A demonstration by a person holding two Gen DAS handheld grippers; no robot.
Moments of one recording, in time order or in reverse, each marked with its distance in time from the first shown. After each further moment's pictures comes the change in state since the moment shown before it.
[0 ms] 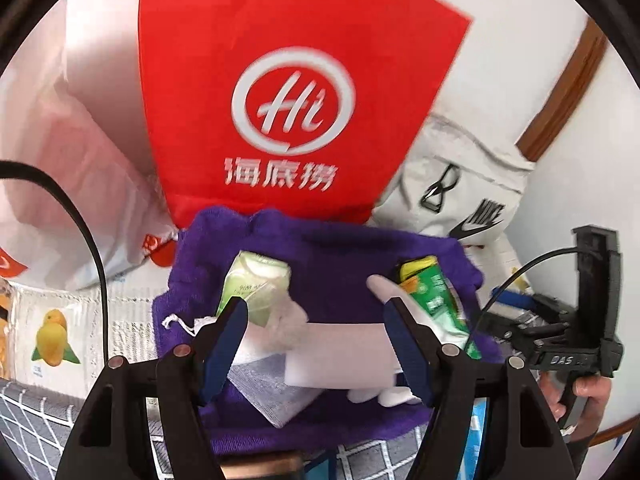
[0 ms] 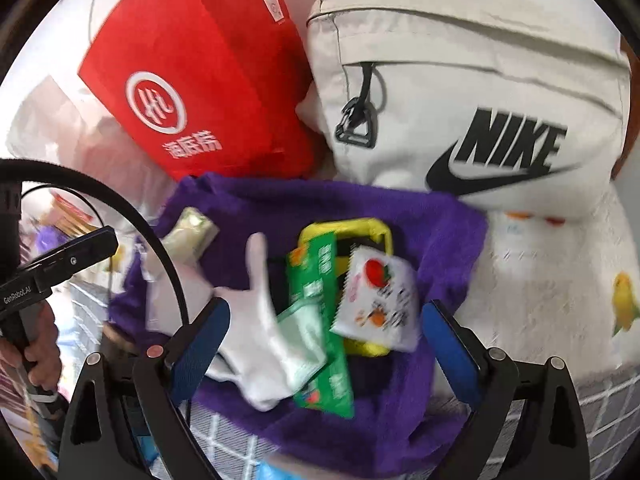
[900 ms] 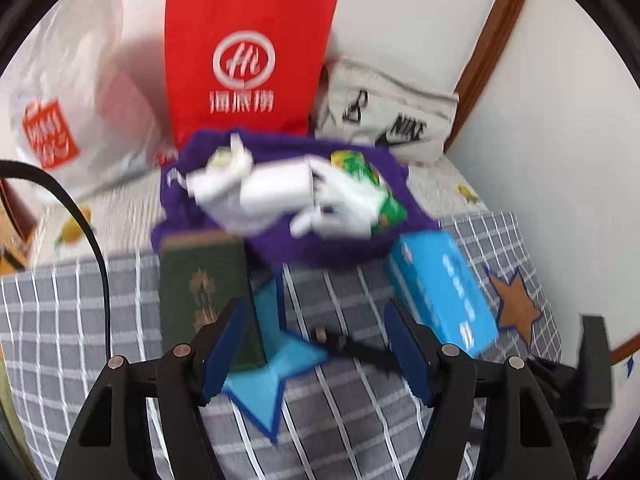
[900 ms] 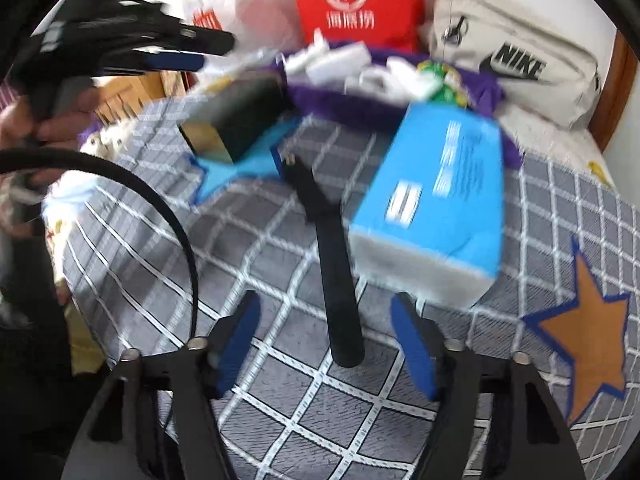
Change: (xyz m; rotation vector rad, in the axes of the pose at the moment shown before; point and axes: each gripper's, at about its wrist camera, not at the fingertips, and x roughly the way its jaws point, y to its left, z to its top) left arm -0.113 -0.050 -0.139 0.101 -0.009 -0.018; right arm -0.087 0.090 -0.276 -0.302 0.062 -0.030
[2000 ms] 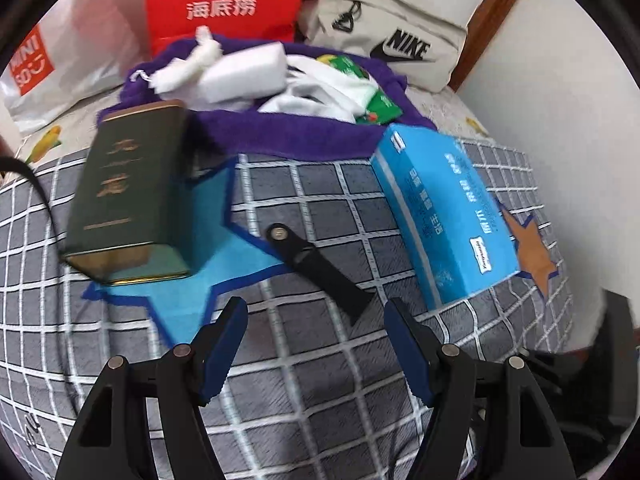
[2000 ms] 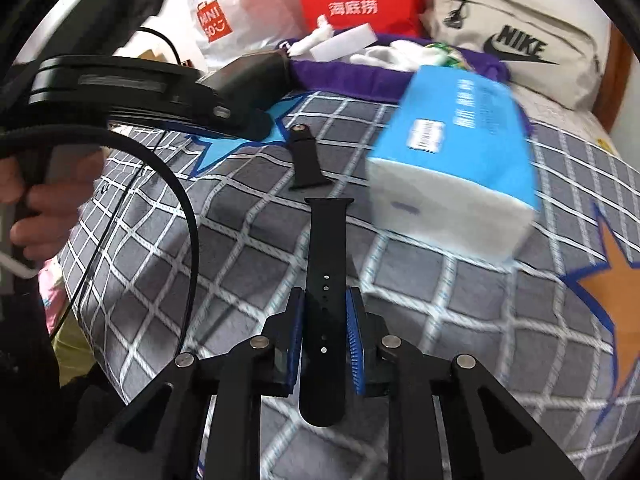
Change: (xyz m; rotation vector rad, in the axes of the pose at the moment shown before) left arm 0.052 -0.035 -0.075 -0.049 0.180 0.009; right arm 0.015 0.005 -0.035 0.017 -0.054 0.009
